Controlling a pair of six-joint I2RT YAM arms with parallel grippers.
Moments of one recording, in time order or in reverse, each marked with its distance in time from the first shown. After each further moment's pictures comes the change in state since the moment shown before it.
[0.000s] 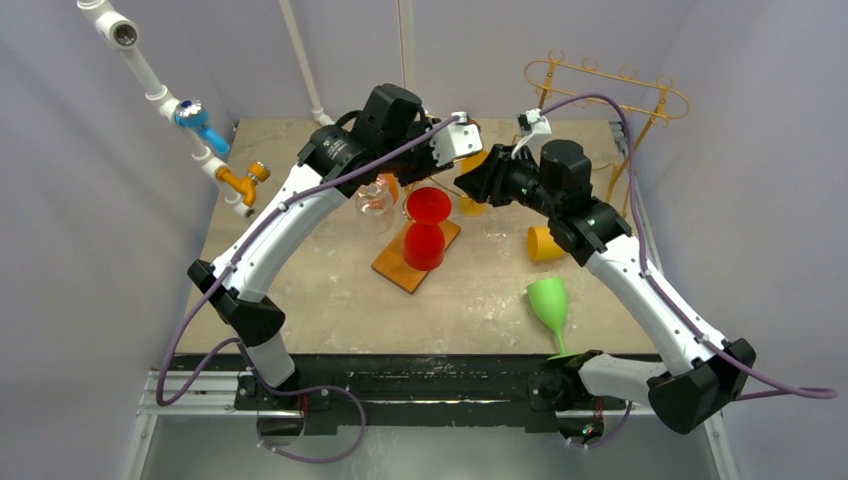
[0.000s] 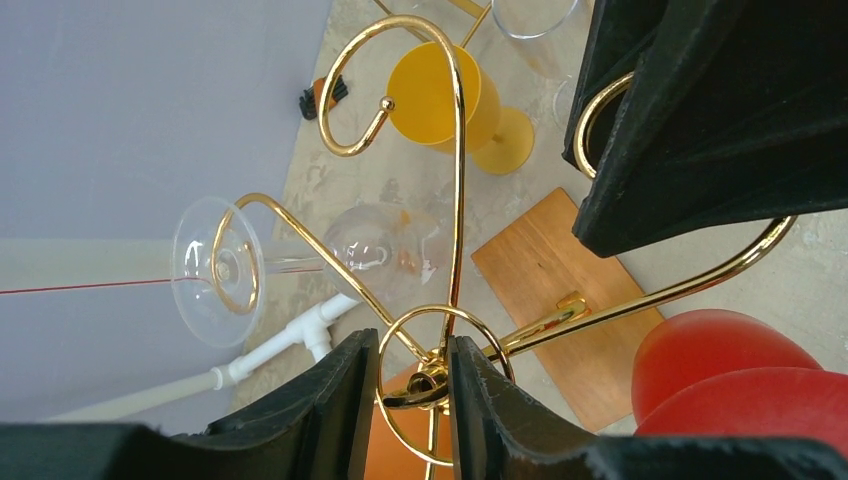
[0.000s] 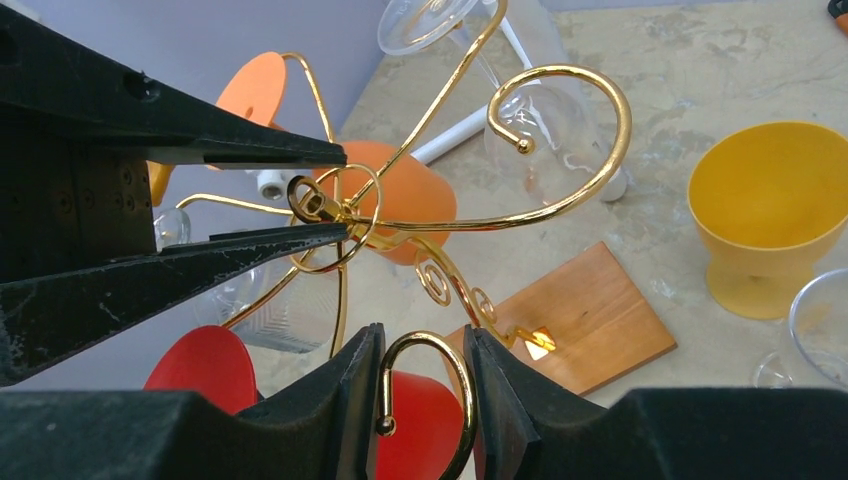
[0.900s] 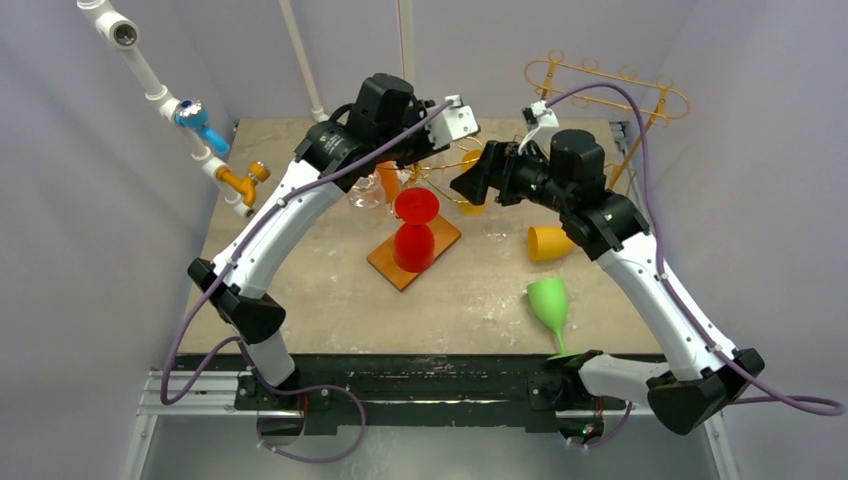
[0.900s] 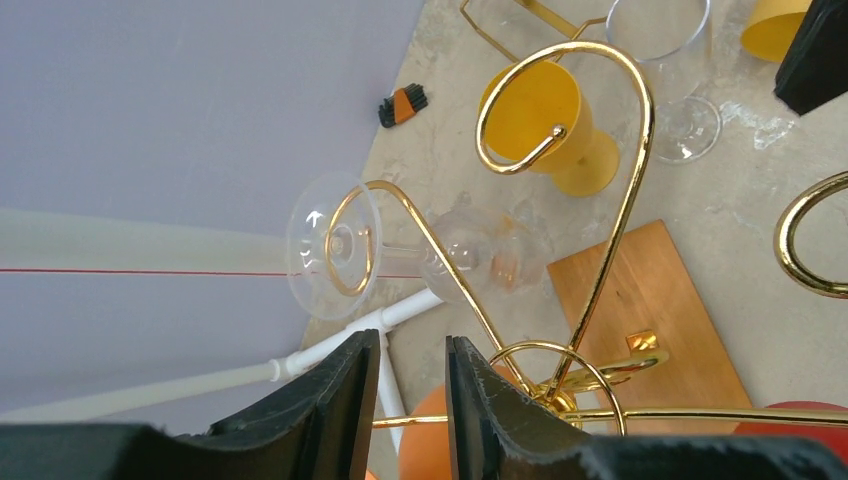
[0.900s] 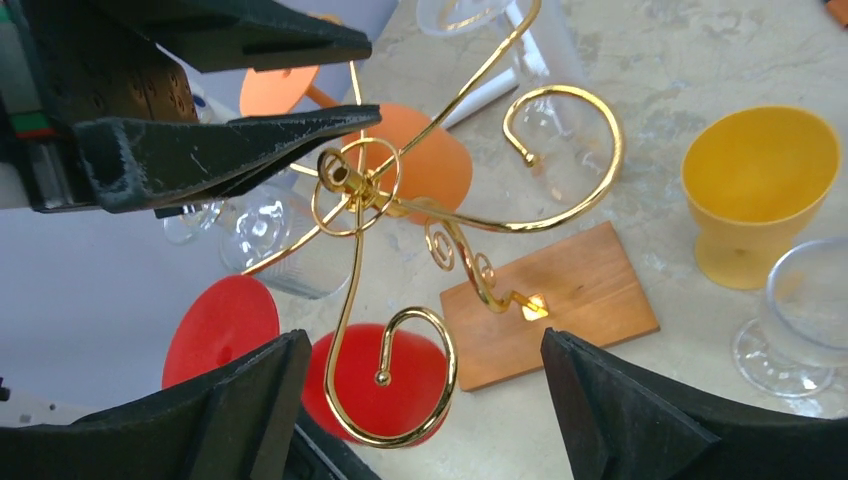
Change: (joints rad) left arm 0.027 0.008 0.001 0.106 -0.050 0.024; right arm 0.000 -0.006 0.116 -0.183 -0.001 -0.028
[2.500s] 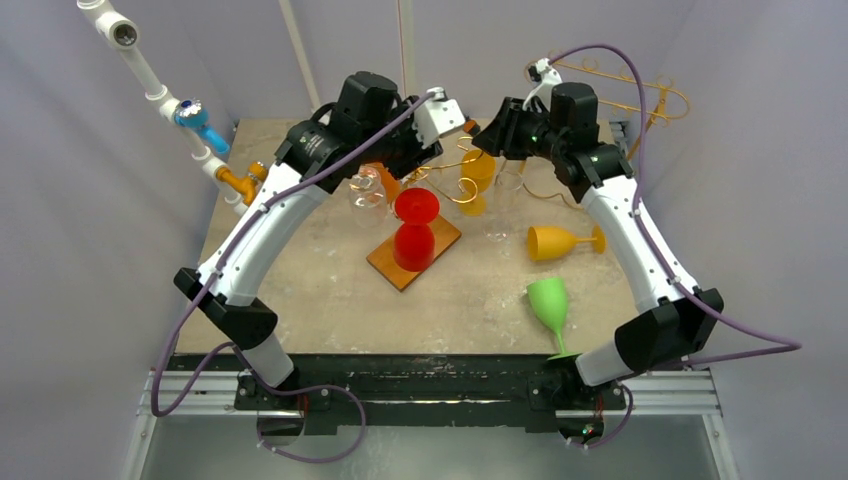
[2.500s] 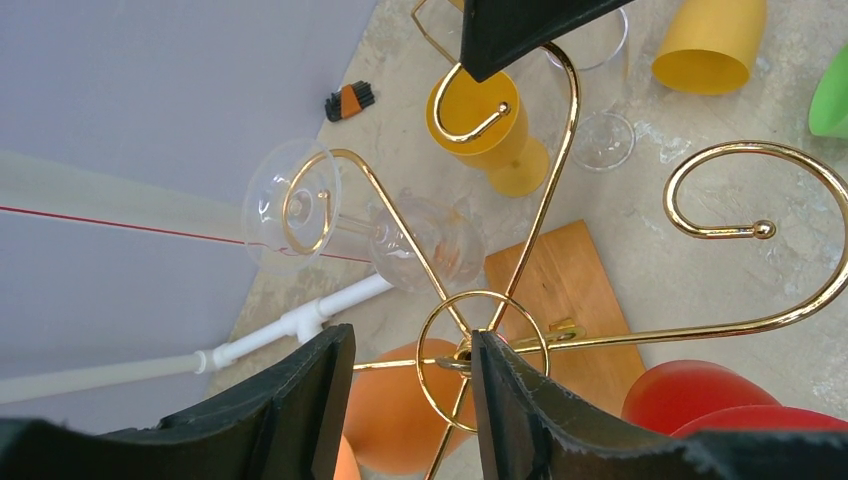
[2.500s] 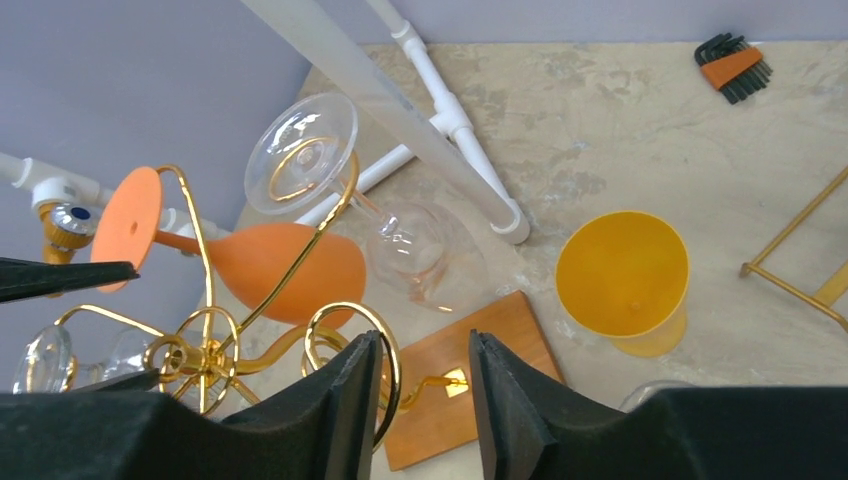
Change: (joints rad) left arm 0.032 -0.050 0.010 -0.077 0.099 -0.130; right arm -0.200 0.297 0.251 -0.005 -0.064 -0.069
